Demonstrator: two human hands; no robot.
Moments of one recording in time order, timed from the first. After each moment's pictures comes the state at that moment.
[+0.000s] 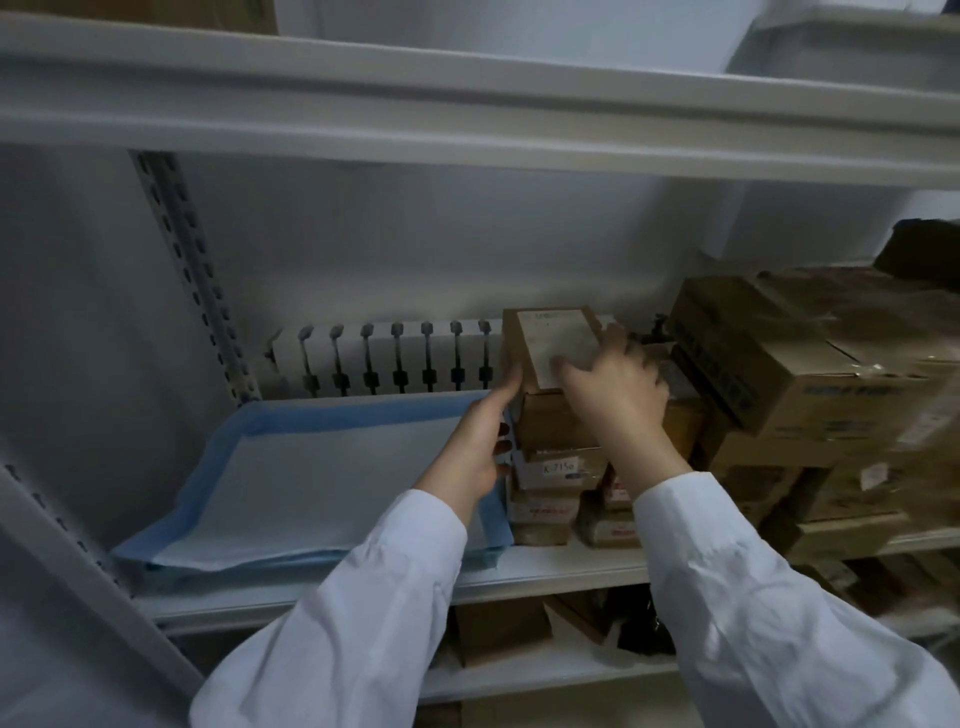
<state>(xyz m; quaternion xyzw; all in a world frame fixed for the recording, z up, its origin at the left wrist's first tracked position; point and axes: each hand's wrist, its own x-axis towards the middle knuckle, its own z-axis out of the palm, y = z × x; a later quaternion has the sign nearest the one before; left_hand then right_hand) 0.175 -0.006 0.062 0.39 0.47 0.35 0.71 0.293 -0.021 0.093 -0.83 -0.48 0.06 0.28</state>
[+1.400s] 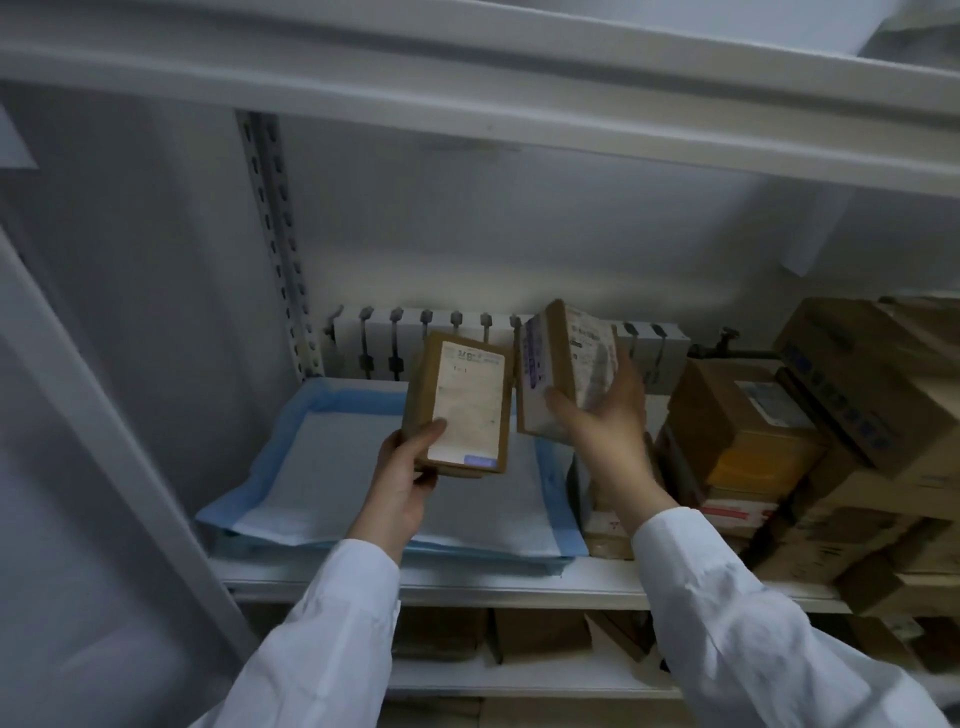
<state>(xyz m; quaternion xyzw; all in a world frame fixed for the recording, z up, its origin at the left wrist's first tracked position) 0.029 0.036 -0.028 0.21 0.41 0.55 0.69 0.223 0.021 0.029 -0.69 -0.50 0.21 0.48</state>
